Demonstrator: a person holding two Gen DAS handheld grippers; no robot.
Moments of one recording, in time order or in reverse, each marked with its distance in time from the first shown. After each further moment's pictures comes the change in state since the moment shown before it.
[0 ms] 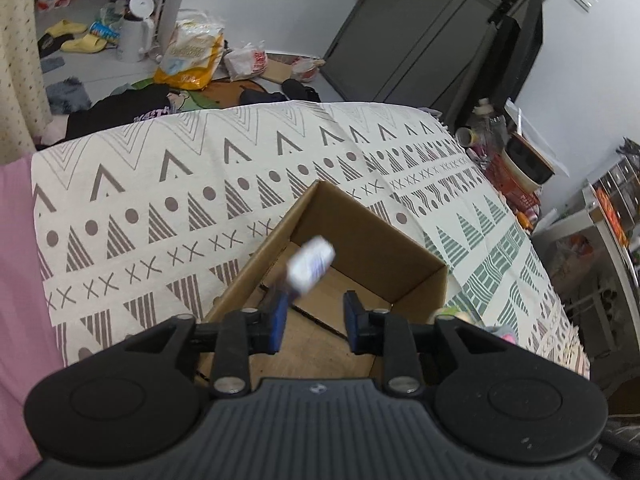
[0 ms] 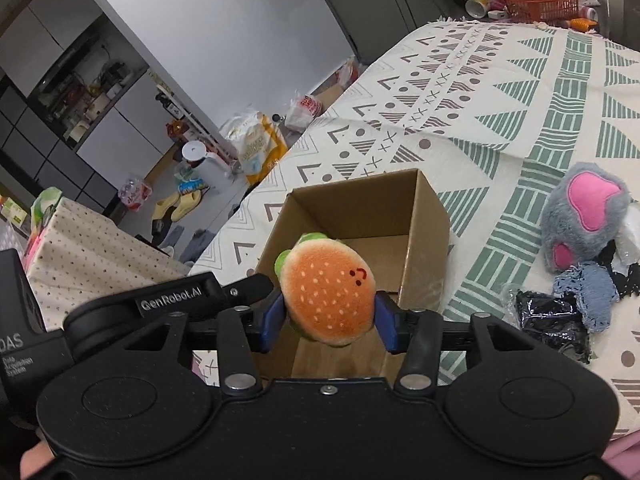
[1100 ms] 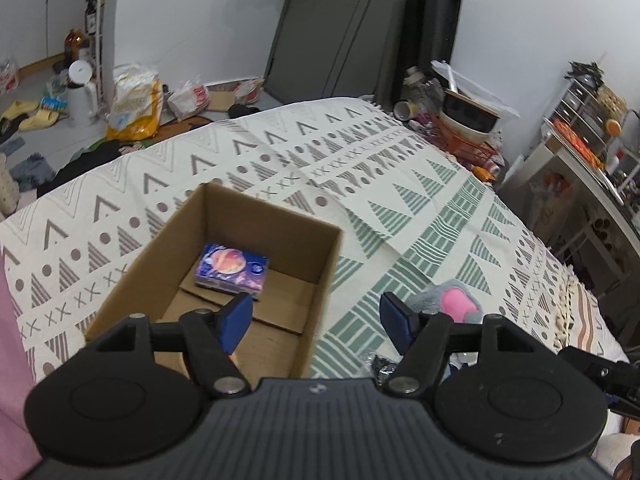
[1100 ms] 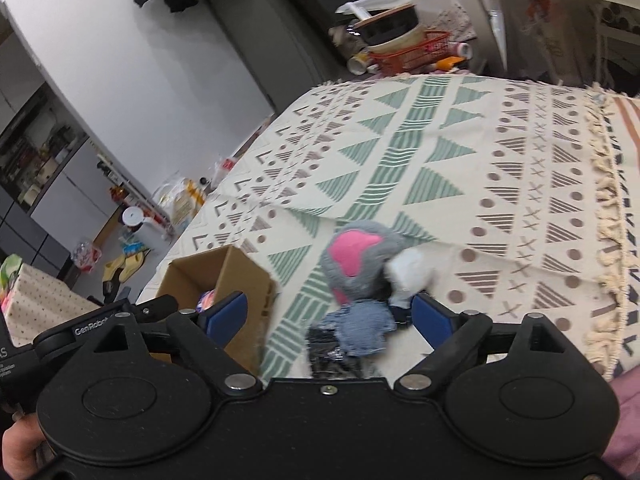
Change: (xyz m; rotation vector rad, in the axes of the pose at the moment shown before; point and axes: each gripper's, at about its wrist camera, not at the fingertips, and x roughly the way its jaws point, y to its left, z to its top) left arm -0.013 -0.108 -0.049 0.270 -0.054 -0.003; right arm -0.125 -0.142 0.007 0.112 -0.157 -0.162
